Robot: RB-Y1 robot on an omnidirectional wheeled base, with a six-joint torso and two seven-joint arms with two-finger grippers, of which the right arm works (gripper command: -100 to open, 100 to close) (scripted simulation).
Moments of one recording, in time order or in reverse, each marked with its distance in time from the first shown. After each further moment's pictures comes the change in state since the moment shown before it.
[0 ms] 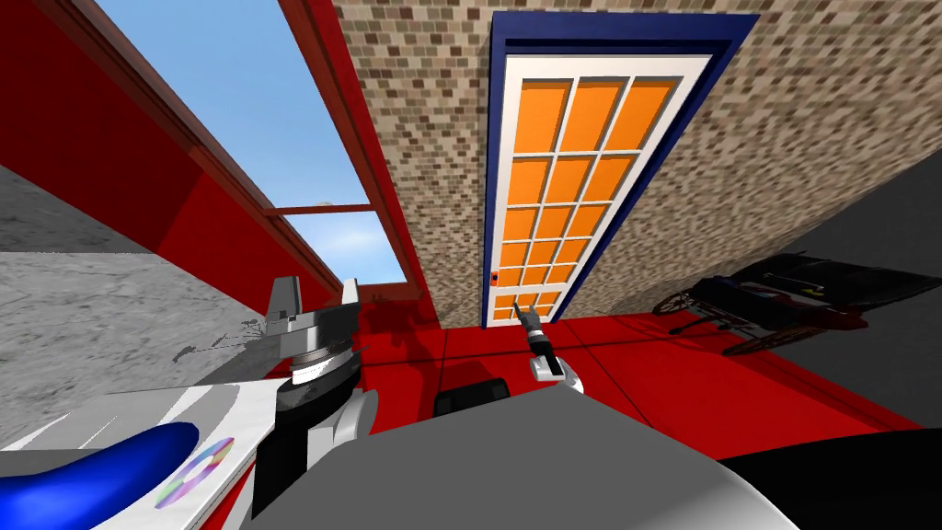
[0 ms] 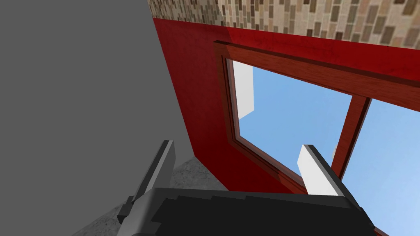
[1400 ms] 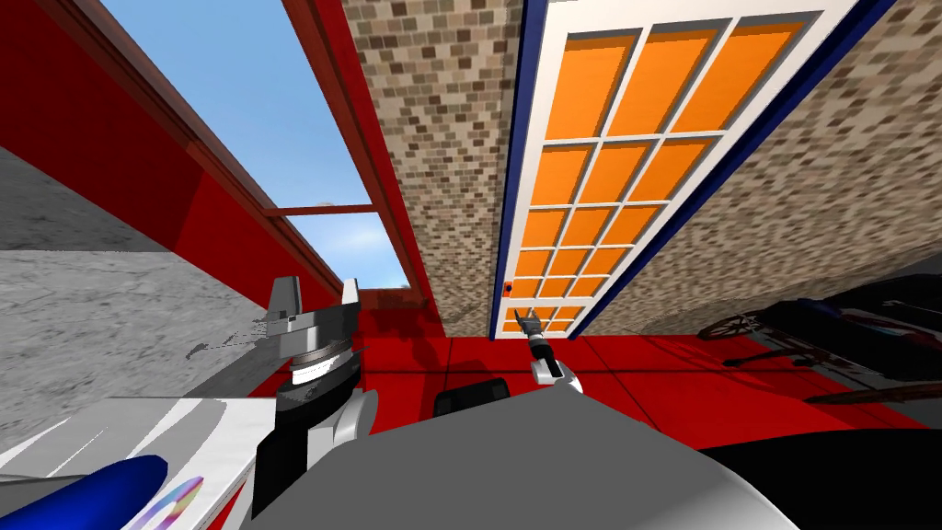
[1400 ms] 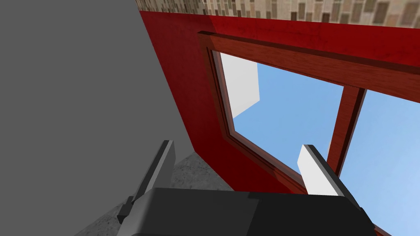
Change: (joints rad) arm -0.099 -0.015 -0.033 0.266 0.005 -0.048 0.223
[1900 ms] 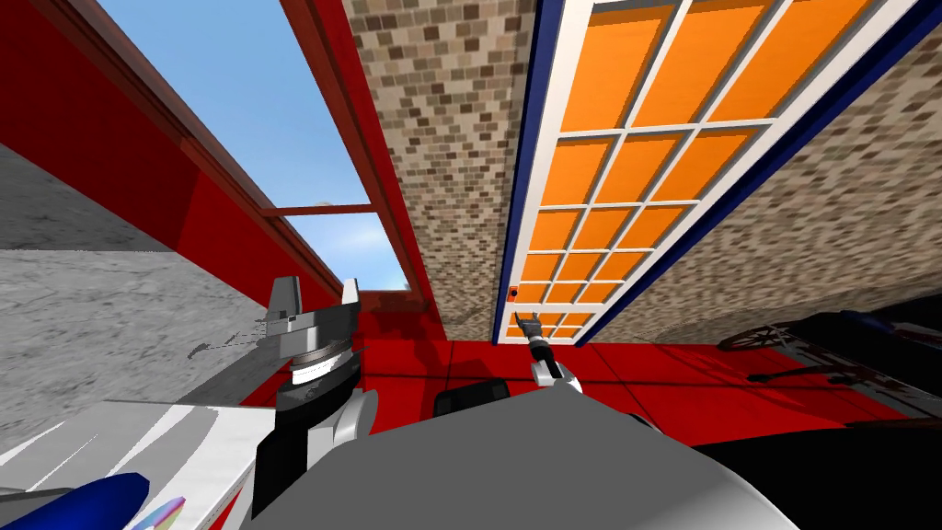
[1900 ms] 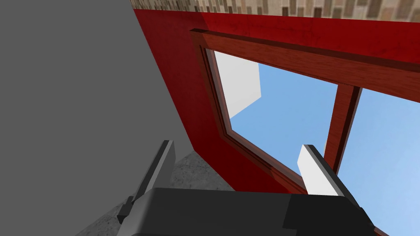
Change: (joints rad) arm -0.033 -0.003 -0.011 0.092 0.002 -0.019 0.077
